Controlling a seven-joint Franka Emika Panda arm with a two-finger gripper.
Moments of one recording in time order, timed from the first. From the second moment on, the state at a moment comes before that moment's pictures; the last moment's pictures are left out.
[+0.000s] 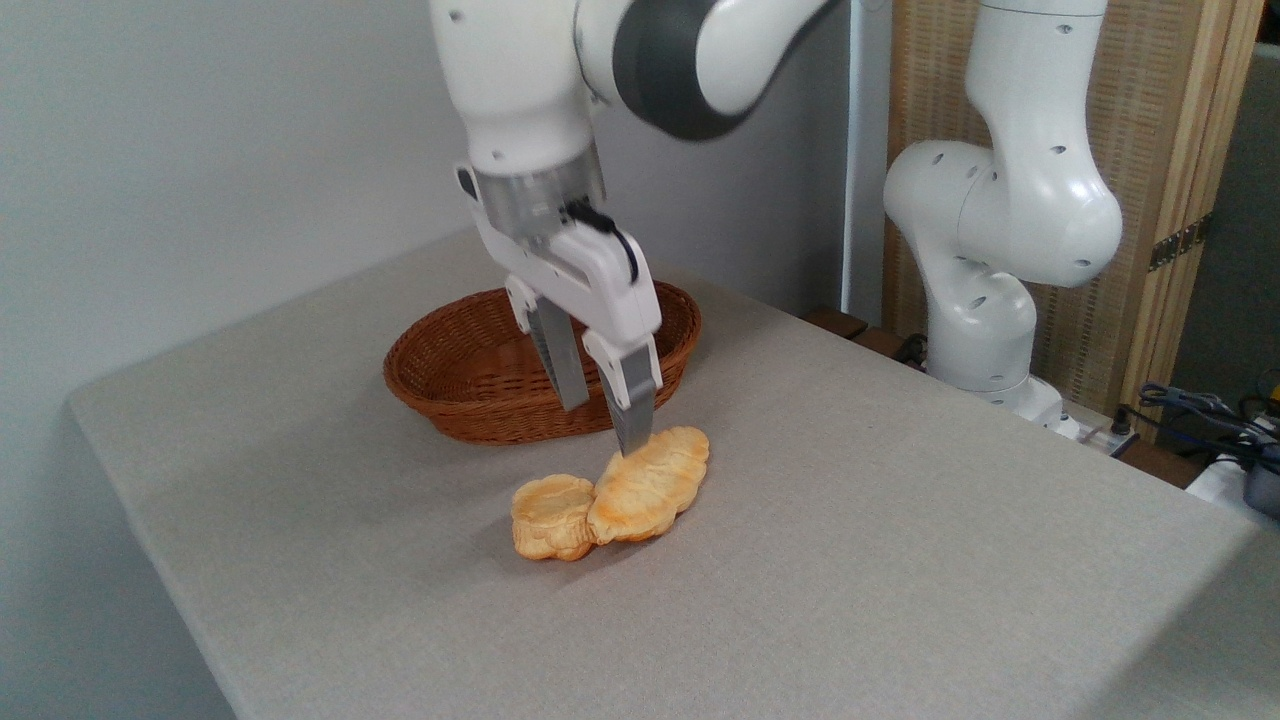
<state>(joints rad) -0.08 -0.19 -0.03 -2.13 -0.04 1.87 0.74</state>
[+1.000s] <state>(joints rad) -0.08 -0.16 0.03 -2.24 -0.04 1.97 0.74</state>
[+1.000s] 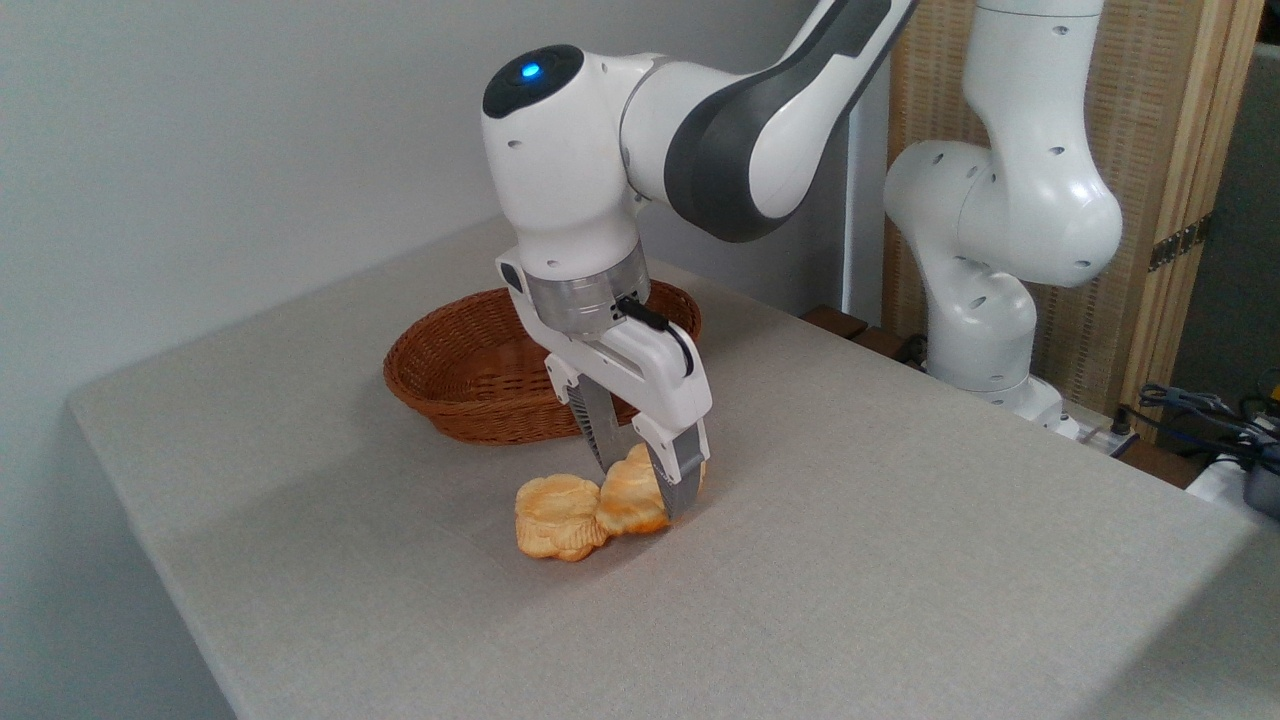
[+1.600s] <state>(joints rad) -0.09 -0.14 0.02 -2.24 -0.04 1.99 0.74</state>
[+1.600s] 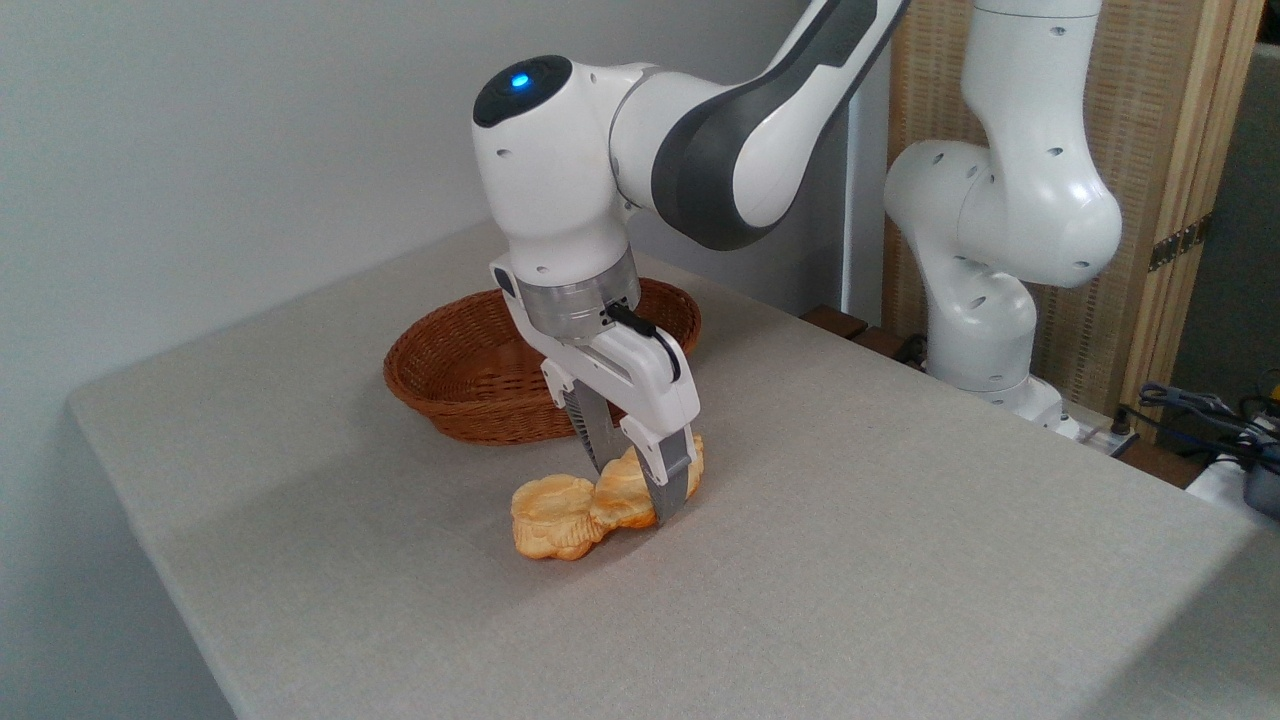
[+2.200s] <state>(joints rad) -0.09 -0.15 0.02 -2.24 -0.04 1.98 0.74</state>
